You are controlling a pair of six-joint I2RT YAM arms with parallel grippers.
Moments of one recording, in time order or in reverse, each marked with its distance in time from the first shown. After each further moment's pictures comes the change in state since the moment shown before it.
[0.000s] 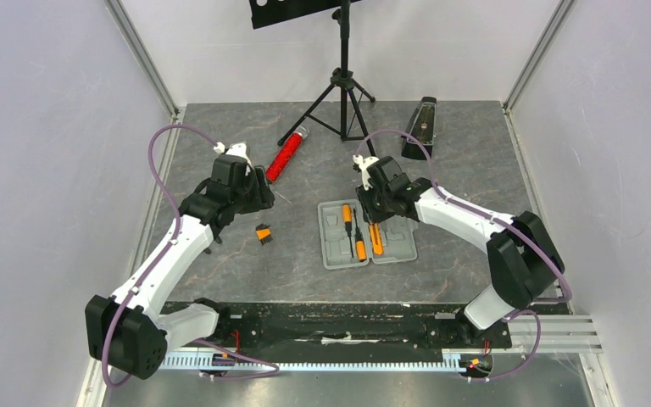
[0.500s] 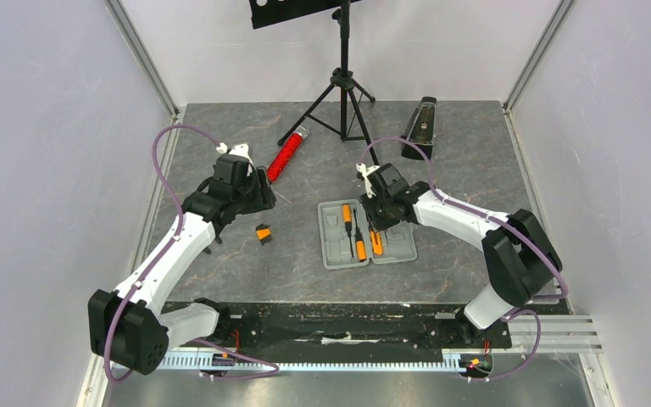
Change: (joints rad) left arm 0.002 0.027 0.000 0.001 0.018 0.000; right arm 0.000 -0.001 -0.039 -0.054 0.037 0.027
